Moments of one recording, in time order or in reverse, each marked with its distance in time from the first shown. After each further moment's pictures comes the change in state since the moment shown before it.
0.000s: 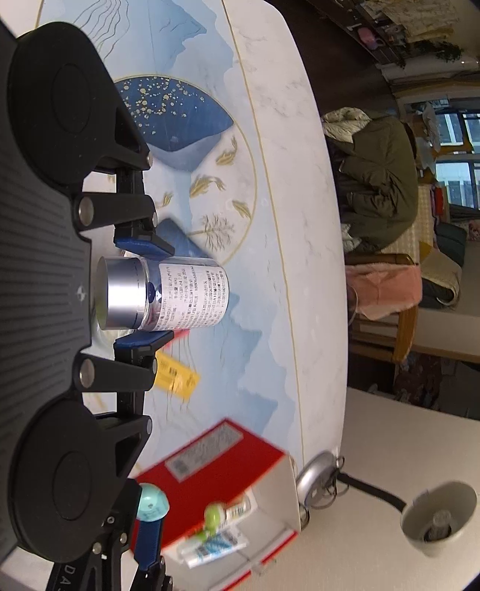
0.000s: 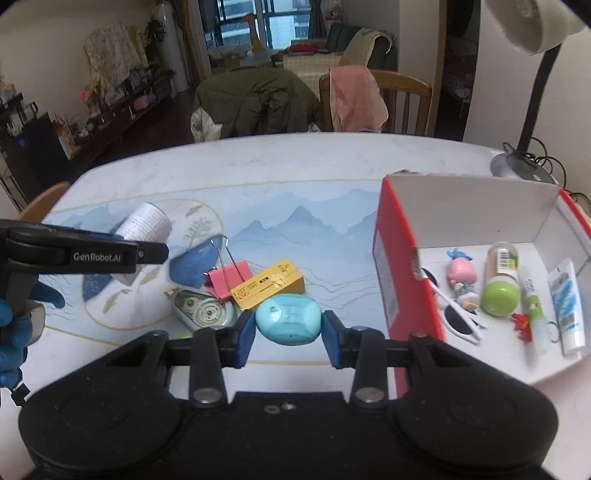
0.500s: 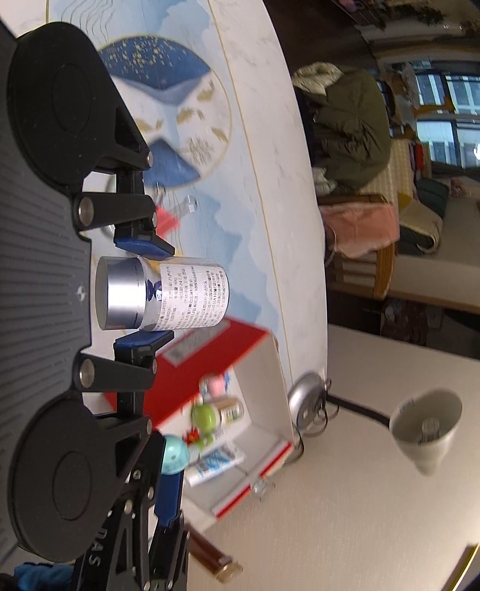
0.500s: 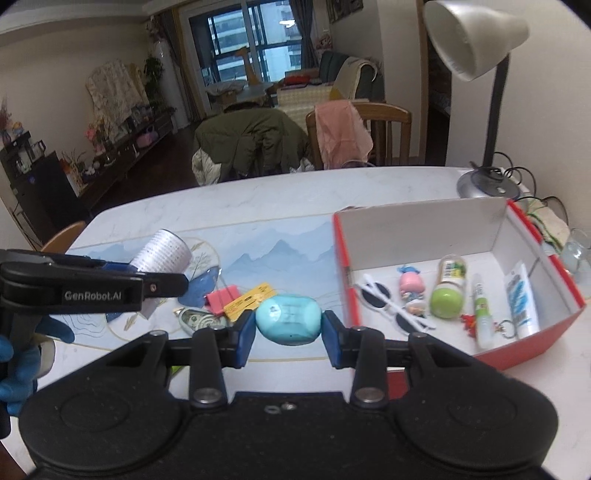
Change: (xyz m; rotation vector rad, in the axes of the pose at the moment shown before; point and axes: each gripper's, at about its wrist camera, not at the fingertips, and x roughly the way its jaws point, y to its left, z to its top) left arm -0.057 -0.086 0.001 0.063 -0.052 -0.138; right arm -0.073 -0.049 -0.006 0.050 -0.101 0.024
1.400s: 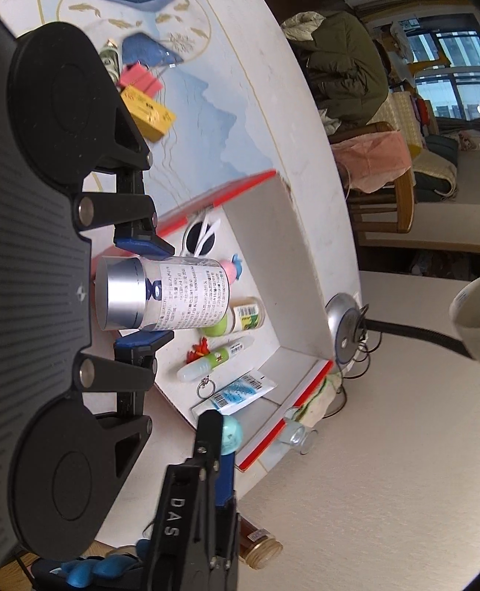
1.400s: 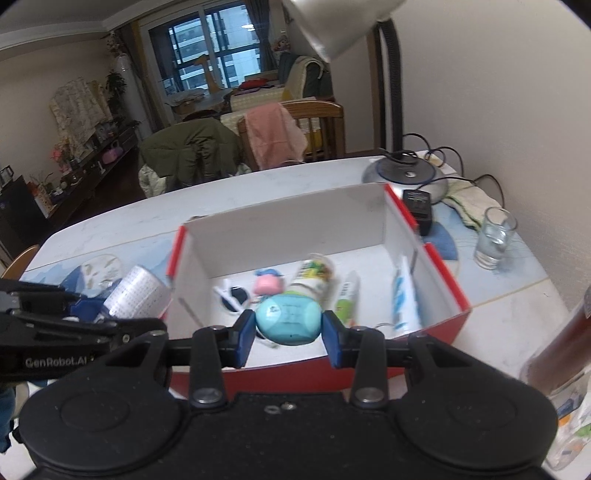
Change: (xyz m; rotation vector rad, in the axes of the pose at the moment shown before) left arm 0.081 -0.154 0.013 0.109 0.102 -0.023; right arm -0.008 -0.166 -0.001 0.081 0.003 -0.073
